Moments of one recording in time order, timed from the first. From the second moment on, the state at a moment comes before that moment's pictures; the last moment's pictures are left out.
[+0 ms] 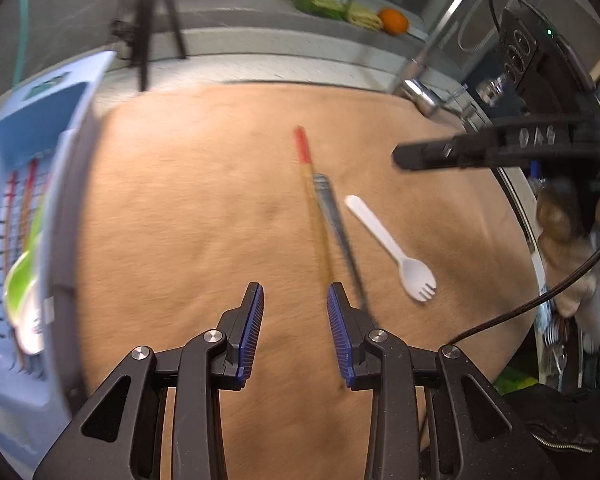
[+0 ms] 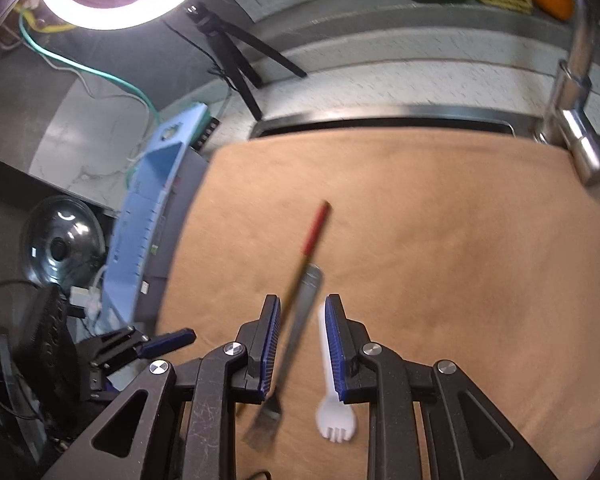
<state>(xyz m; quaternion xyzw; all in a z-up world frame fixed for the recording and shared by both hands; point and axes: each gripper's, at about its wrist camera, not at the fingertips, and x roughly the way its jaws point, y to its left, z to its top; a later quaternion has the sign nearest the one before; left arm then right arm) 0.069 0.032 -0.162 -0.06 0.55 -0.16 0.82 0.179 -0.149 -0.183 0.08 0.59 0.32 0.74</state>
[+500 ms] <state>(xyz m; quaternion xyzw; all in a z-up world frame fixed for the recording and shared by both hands) 0.111 -0.001 -0.190 -0.01 0.59 -0.16 0.79 0.155 -0.135 -0.223 0.02 0.61 0.31 0.73</state>
